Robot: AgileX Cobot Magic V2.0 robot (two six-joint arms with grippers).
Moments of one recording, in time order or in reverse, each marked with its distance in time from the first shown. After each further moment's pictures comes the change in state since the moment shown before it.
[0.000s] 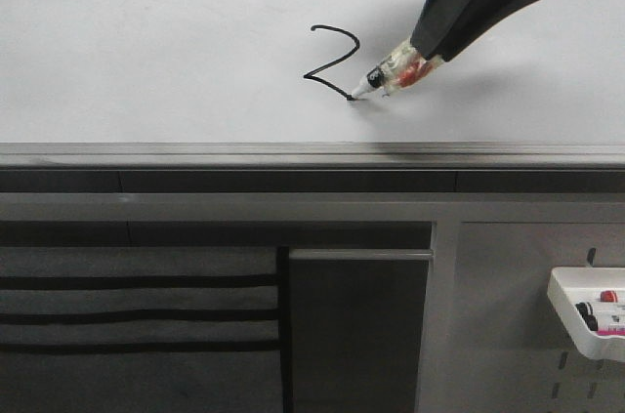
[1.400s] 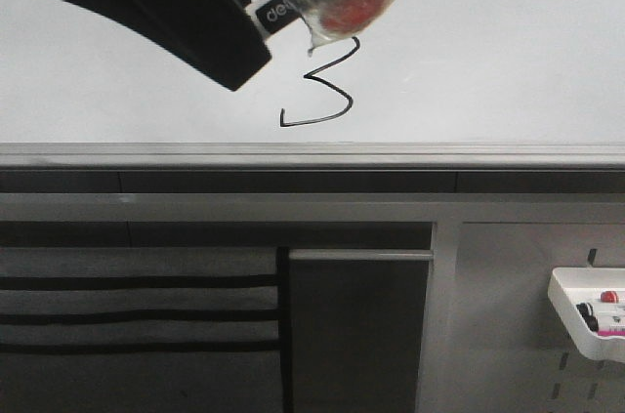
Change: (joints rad) left arm -0.536 0.494 -0.259 0.106 0.002 0.176; right arm 0.216 -0.316 0.139 0.158 0.149 -0.592
